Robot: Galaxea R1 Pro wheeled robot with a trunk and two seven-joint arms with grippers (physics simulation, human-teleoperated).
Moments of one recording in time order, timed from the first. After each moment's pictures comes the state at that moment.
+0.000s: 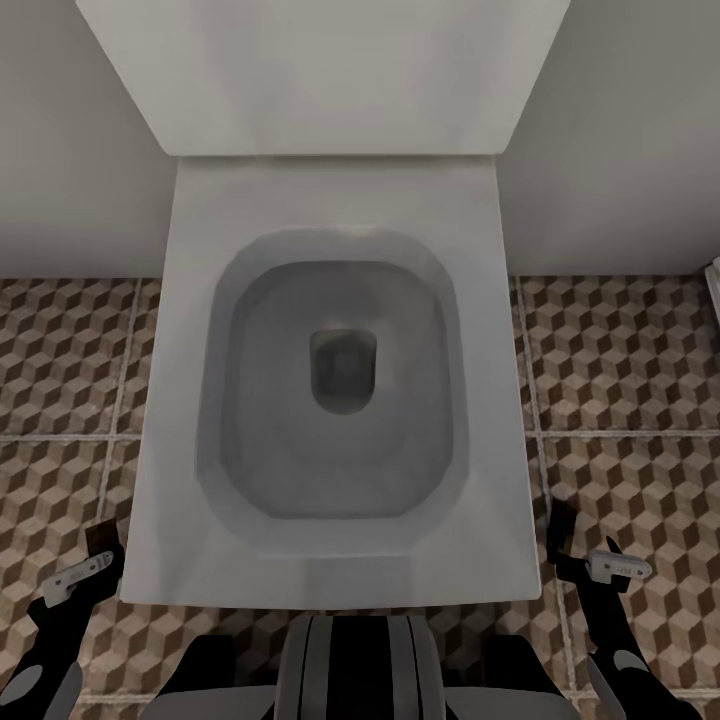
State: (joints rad) left arm -0.30 0.23 0.36 -0.79 0.22 -0.35 -0.02; right arm -0.45 -0.20 -0.23 -0.49 0.05 -0.71 -0.07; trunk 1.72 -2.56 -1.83
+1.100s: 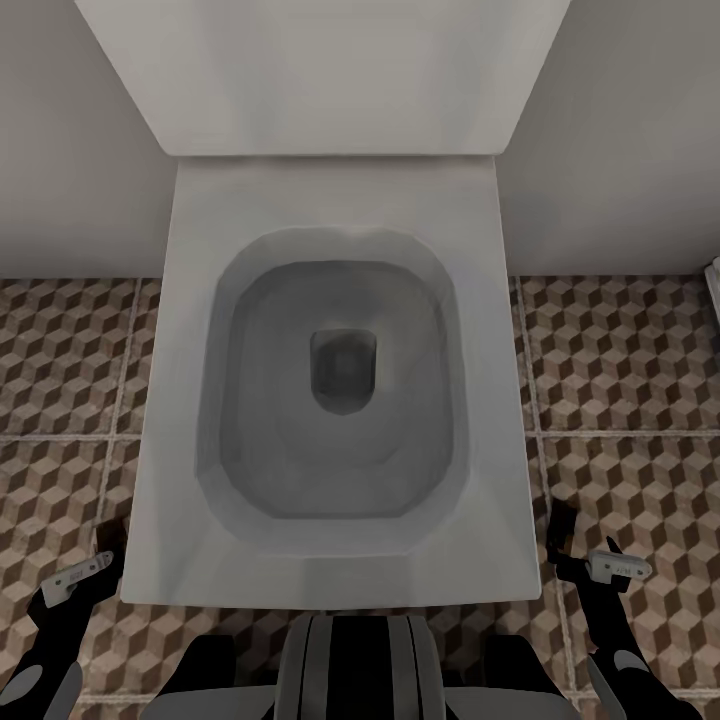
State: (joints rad) left arm -0.30 0.23 0.36 -0.79 0.22 -0.35 -0.02; right arm -0.45 -0.20 -0.22 -0.49 0.05 -0.71 -0.07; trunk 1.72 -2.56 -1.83
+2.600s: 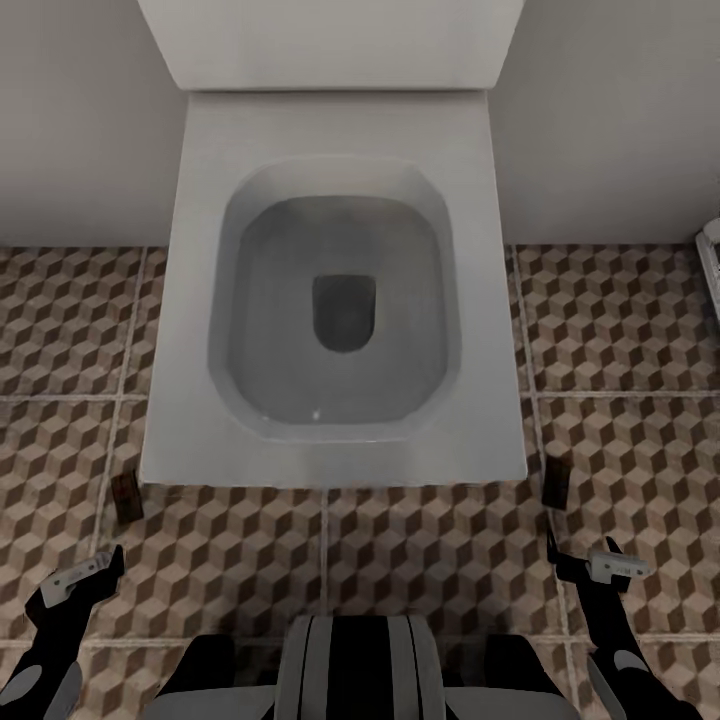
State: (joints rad) left arm -0.30 0.23 0.37 -0.79 0.22 -0.35 -0.01; right arm -0.45 -0.20 -0.22 -0.49 0.05 -0.71 -0.07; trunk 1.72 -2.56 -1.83
